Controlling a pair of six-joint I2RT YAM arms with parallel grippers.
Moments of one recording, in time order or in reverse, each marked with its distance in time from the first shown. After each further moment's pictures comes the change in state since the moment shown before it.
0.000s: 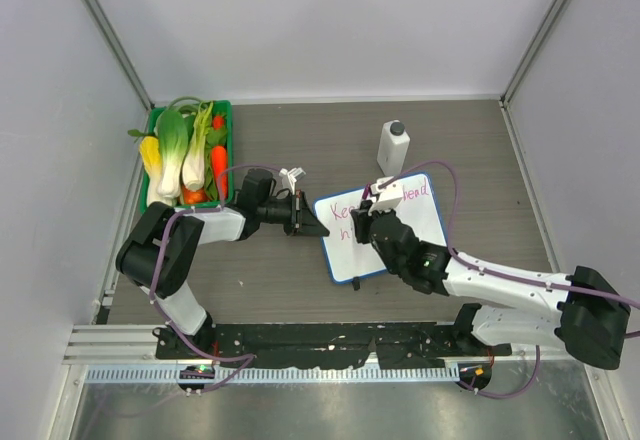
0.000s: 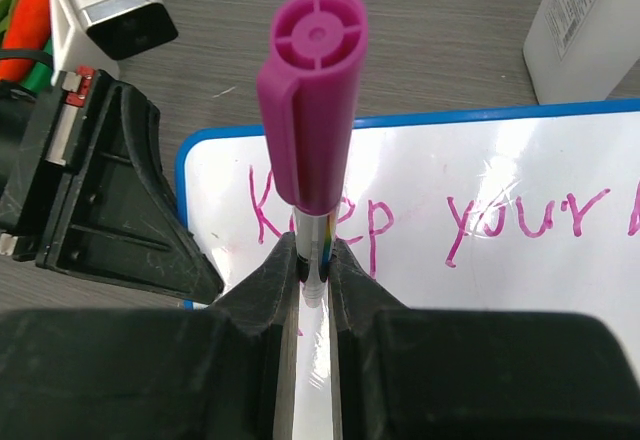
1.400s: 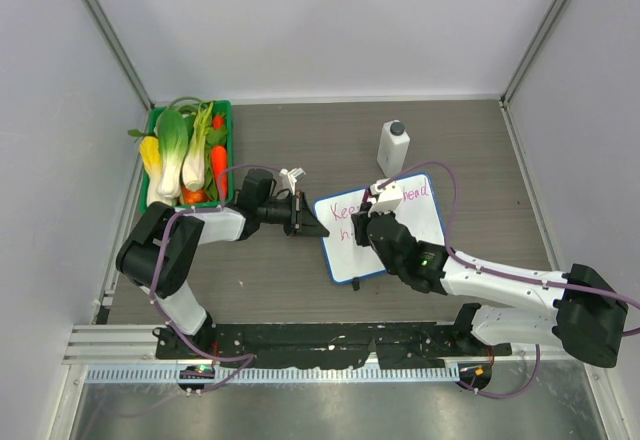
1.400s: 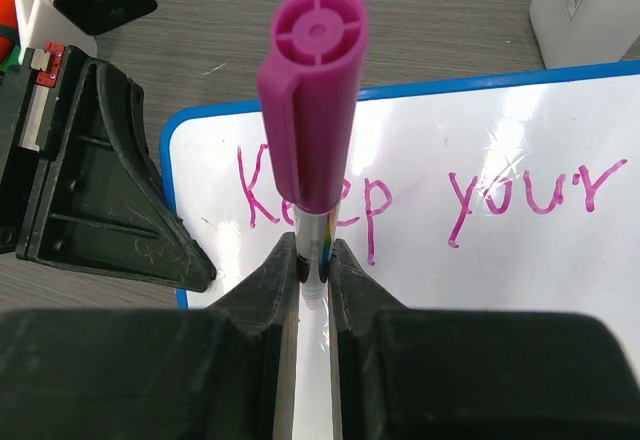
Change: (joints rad) left arm 0.000 0.001 0.000 -0.005 0.001 0.014; right arm -0.004 0.031 0.003 -0.052 0.002 0.065
